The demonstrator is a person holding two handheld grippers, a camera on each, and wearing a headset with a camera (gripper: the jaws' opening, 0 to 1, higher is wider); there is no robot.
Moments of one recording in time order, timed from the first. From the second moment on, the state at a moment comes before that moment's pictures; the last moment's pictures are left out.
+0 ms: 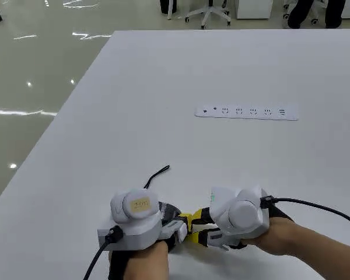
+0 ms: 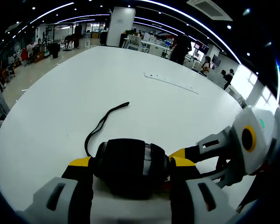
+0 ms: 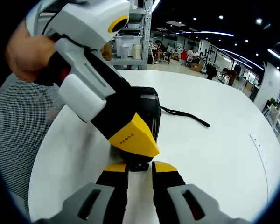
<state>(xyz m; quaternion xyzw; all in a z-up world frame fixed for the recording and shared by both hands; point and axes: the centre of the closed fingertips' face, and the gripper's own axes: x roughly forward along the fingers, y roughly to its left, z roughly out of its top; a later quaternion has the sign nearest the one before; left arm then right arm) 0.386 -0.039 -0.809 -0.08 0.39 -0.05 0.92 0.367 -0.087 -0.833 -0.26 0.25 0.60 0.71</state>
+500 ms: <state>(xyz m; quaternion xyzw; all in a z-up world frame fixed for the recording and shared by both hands) 0.387 -0.042 -0.804 -0.08 0.39 -0.07 0.92 0.365 -0.092 -0.833 -0.24 0.27 0.59 0.72</state>
